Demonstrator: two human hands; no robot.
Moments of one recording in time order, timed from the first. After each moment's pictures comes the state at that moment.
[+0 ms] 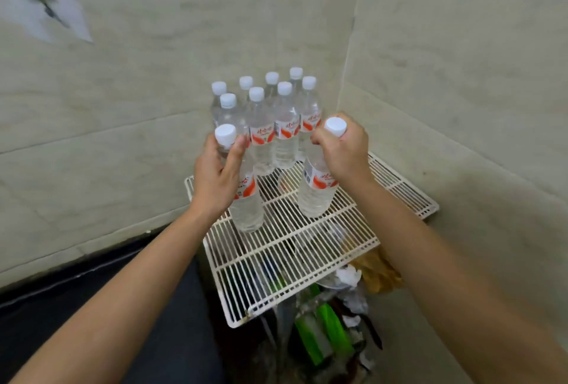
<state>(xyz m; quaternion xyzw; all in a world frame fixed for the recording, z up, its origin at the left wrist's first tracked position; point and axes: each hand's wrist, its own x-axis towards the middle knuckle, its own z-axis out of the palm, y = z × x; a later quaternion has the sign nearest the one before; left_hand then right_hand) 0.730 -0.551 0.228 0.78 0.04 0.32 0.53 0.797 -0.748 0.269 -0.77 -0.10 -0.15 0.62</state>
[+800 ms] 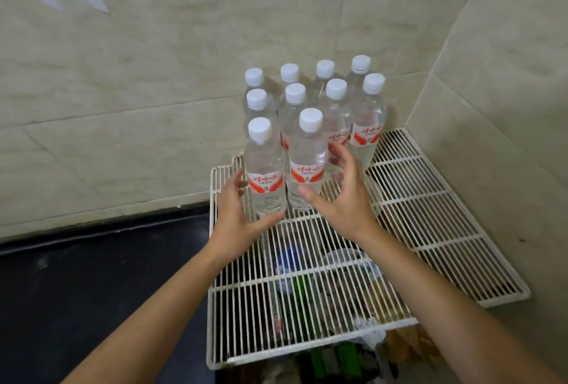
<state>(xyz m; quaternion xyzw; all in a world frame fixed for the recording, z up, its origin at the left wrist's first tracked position) 0.759 -0.538 0.136 0.85 0.21 0.15 0.46 0.890 -0.724 0.159 -0.78 -0.30 0.06 0.54</state>
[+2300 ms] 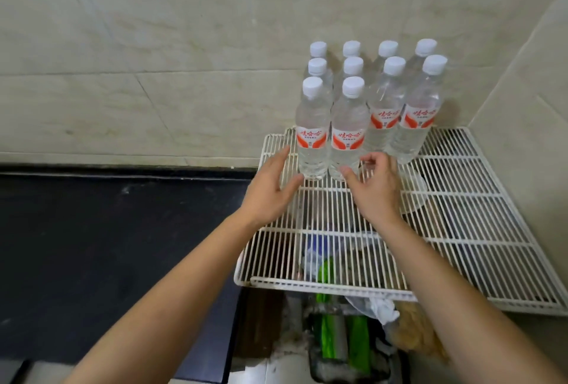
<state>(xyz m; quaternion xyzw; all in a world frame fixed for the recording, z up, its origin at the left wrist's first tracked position) 0.714 -0.580 0.167 0.89 0.27 0.17 0.34 0.873 -0.725 0.134 -0.84 -0.26 0.03 0.47</state>
